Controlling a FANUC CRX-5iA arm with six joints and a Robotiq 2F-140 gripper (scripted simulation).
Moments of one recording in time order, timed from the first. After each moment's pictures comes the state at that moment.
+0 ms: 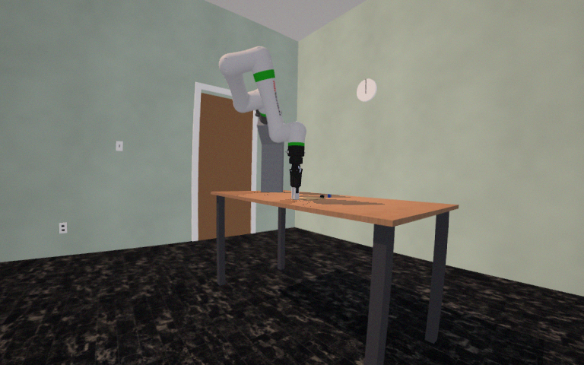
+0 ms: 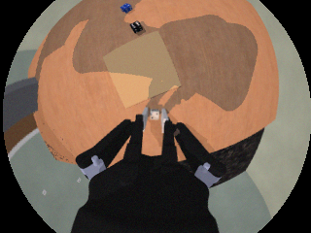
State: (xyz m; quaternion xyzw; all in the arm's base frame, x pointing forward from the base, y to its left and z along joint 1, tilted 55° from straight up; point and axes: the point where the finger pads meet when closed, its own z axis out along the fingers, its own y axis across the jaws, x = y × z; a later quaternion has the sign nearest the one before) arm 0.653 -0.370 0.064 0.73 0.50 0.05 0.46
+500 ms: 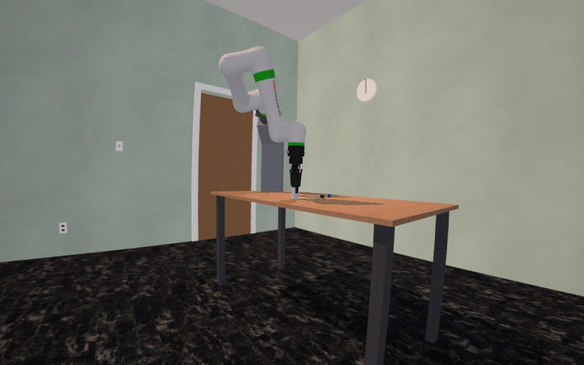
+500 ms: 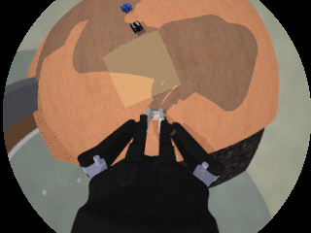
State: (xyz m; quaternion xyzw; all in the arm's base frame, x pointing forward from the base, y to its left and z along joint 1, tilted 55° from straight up) arm 0.653 -0.370 0.064 0.73 0.50 0.05 0.46
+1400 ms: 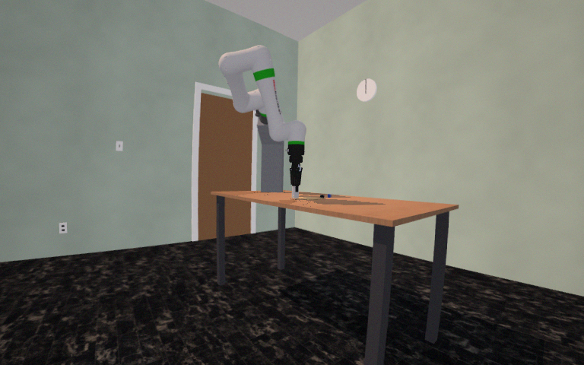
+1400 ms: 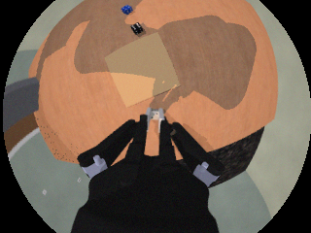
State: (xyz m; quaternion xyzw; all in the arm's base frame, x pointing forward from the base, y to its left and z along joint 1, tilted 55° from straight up) arm 0.649 -0.366 0.068 0.73 0.50 0.05 0.46
